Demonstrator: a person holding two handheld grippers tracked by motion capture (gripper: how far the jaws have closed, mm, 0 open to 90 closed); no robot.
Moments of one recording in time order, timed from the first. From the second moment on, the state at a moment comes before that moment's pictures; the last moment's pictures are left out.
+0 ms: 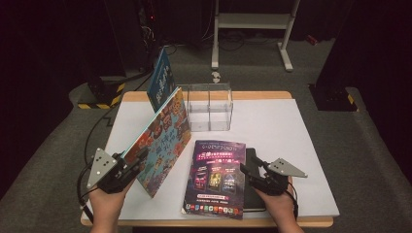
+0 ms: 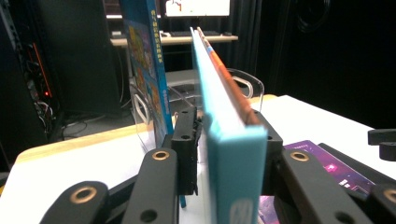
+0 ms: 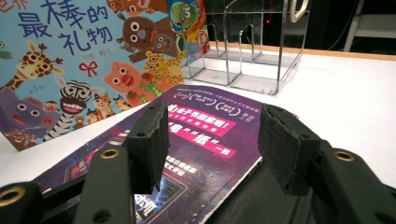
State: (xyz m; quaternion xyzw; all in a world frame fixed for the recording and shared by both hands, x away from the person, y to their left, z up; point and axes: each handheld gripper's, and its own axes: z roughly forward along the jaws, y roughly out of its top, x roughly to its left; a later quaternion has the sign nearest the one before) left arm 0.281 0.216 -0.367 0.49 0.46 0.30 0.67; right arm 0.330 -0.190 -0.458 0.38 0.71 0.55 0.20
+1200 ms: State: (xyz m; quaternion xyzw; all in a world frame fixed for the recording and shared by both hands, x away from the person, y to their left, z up) left arm 0.297 0.196 -0.369 0.48 0.47 0.31 0.67; right arm 0.329 -0.218 -0.470 0.39 0.73 0.52 0.21
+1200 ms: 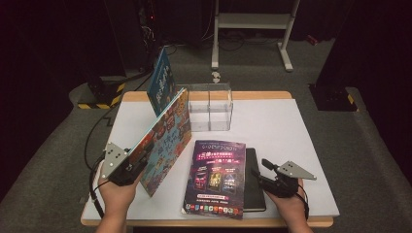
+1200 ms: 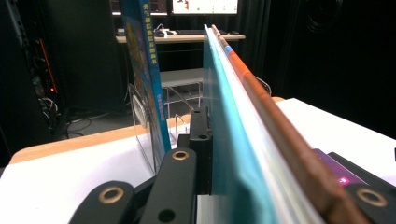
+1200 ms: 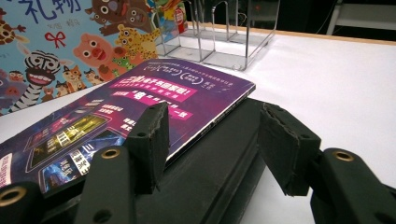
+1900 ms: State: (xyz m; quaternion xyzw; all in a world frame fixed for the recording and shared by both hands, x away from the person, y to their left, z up) left arm 0.326 0.187 -0.327 0.45 0.48 0.35 0.67; right arm 0.326 -0.227 -0.462 0.39 0.72 0.54 0.21
